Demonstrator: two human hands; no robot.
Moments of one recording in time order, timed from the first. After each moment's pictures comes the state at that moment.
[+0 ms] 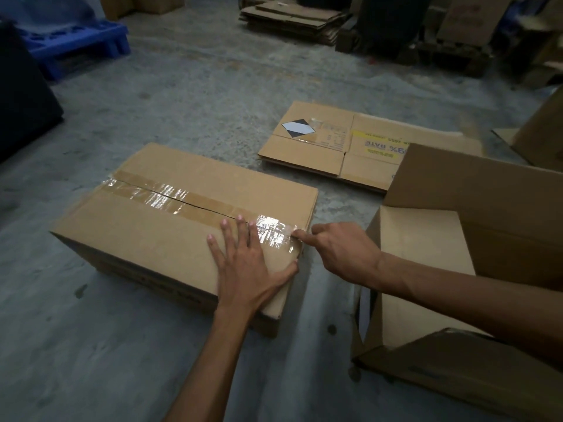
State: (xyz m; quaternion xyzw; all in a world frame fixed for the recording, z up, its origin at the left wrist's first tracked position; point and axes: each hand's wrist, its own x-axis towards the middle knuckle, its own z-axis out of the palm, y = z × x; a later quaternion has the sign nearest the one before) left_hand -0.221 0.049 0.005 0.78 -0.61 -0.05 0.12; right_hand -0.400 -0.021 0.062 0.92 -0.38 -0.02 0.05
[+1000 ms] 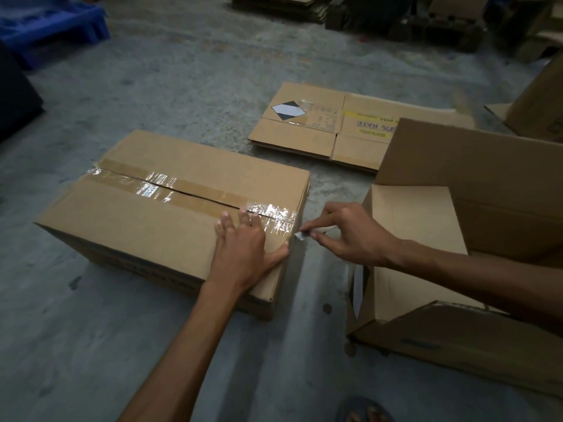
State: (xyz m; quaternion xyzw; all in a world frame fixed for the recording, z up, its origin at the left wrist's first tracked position) left_hand -0.226 0.052 0.040 0.73 -0.67 -0.10 0.02; right_hand -0.440 -0.023 0.054 0.90 -0.37 0.14 -0.16
